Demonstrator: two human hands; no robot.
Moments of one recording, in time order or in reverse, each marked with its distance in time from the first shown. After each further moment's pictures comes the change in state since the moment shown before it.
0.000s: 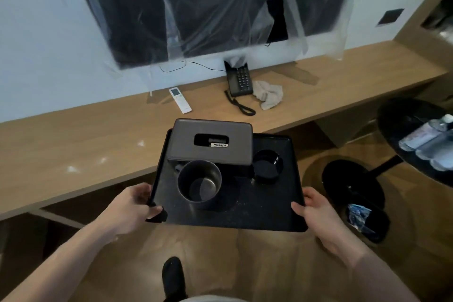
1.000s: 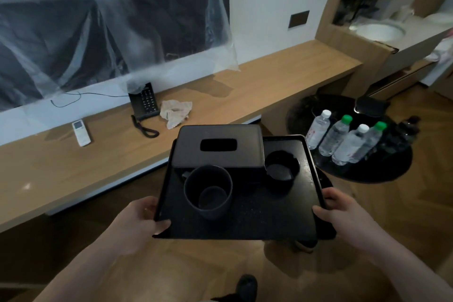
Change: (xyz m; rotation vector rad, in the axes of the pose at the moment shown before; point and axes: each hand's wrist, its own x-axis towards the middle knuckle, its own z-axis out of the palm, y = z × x) left_hand -0.015 0.328 0.334 0.048 -0.104 -0.004; right_hand 0.027 0.054 -0.461 -0.061 0.072 -0.041
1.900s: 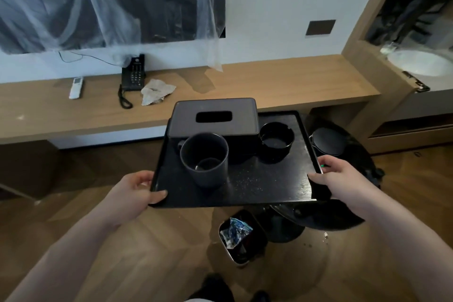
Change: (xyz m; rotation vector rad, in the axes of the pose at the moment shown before) left_hand 0.001 0.251 0.275 -0.412 0.295 -0.110; right_hand 0.211 -0.018 -0.344 -0.163 -0.239 -0.182
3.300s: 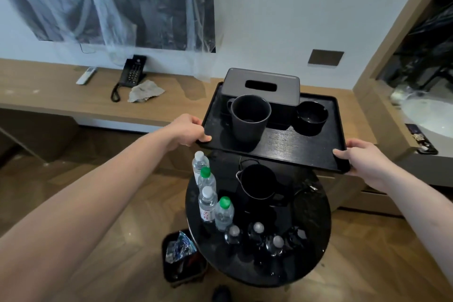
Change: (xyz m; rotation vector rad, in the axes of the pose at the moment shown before) left_hand 0.160 0.272 0.283 0.071 0.205 -0.017; right_hand 0.264 -0.008 -0.340 0.014 -0.081 -0.114
